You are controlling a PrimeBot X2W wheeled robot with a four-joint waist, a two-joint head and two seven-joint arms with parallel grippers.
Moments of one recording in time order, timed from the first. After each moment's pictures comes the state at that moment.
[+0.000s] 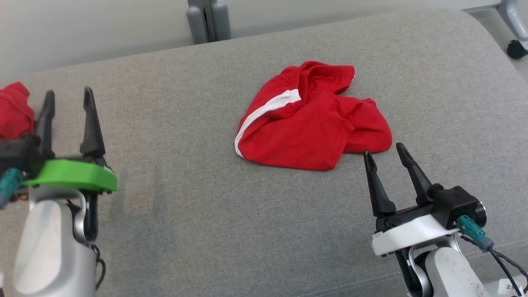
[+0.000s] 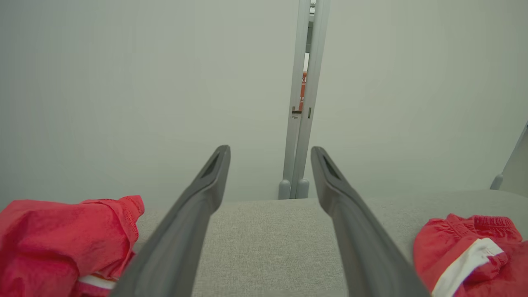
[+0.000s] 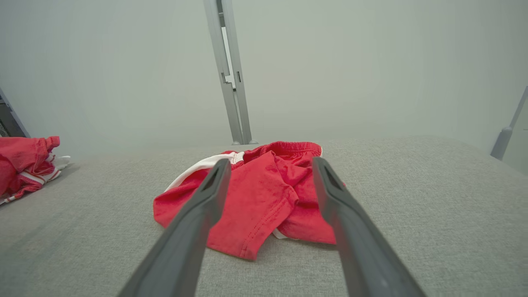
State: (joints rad) left arm -0.47 0.19 0.03 0.40 -0.29 -0.13 -0.26; right arm -0.13 -0.06 0.15 0.10 0.16 0.13 -0.26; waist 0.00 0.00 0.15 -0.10
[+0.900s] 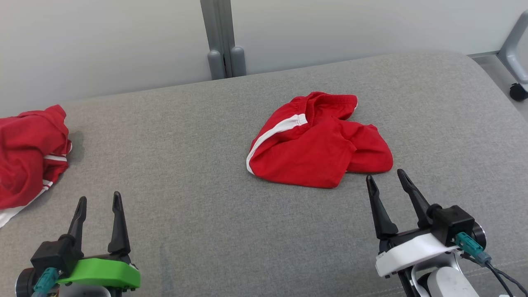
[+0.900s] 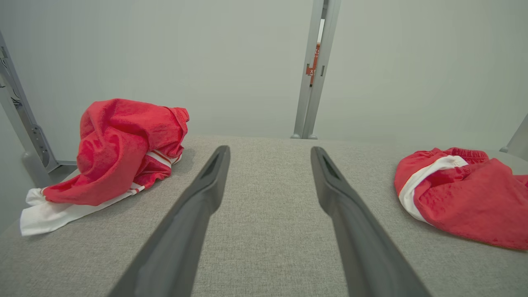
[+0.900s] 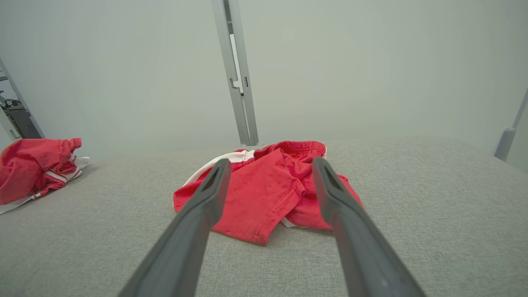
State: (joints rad) left arm -0.05 0.10 0.08 0.24 -0.24 -0.13 -0.26; right arm -0.06 -0.07 0.14 0.15 0.19 0.13 -0.26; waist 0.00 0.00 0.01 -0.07
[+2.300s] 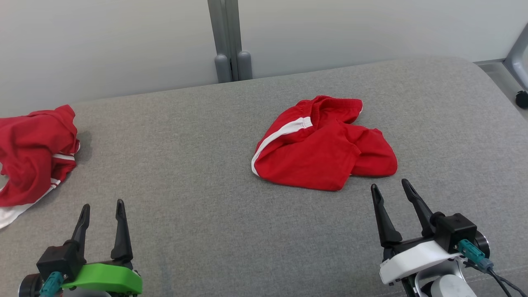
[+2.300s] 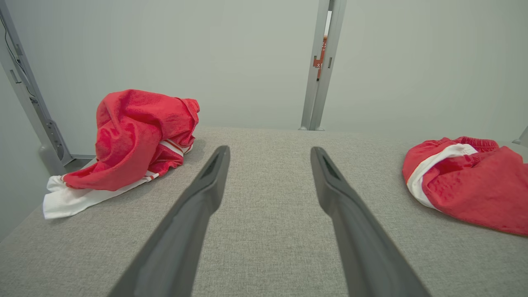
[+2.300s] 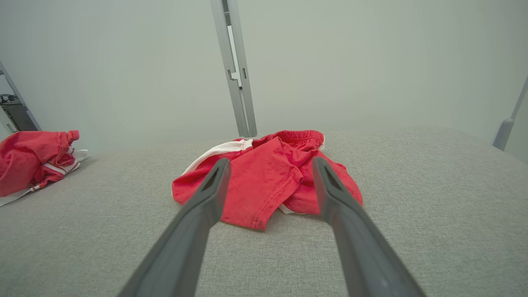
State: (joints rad) left arm -0.03 0.08 0.09 0.26 -0.20 -0.12 -0.26; right arm -0.03 -0.07 0.13 0.17 0.19 0.13 -0.26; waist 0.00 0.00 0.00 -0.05
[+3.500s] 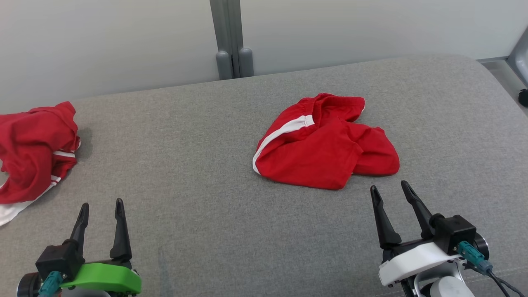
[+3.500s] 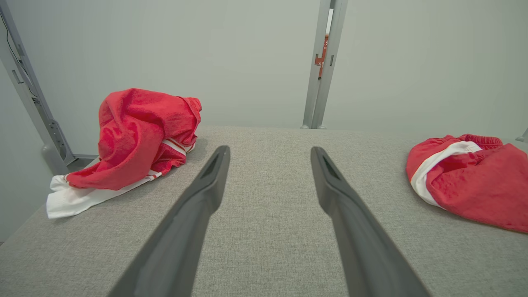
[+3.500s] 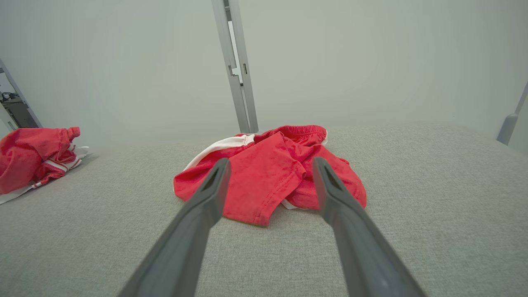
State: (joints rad) left arm -0.03 0.09 0.09 0.25 -0.20 -0.13 -0.26; right arm -0.02 -0.07 0.13 0.17 0.19 0.13 -0.26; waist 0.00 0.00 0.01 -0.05
